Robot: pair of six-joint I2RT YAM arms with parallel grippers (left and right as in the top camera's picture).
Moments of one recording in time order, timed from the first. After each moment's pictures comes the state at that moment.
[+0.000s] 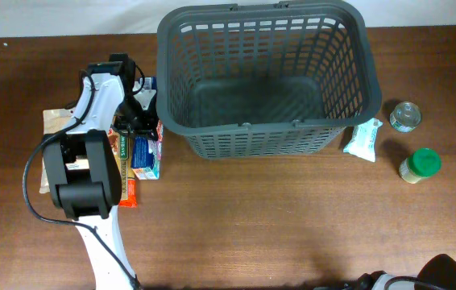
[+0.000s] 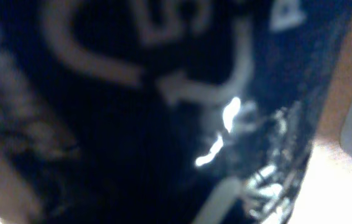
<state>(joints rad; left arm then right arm) 0.02 2.26 1.81 -1.22 0.16 0.16 -0.71 1.57 2.14 -1.52 -0.19 0.19</state>
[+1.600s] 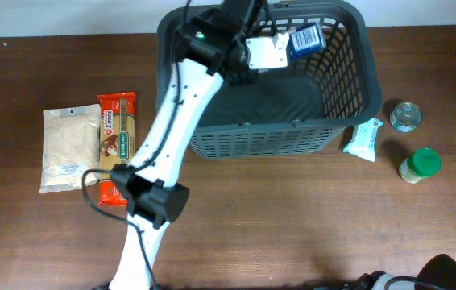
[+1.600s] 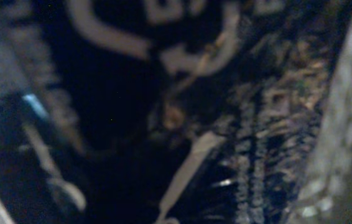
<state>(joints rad) -0.53 2.35 2.71 -1.36 -0.03 1.01 -0.71 1.57 2.14 -1.52 -0.19 0.19</state>
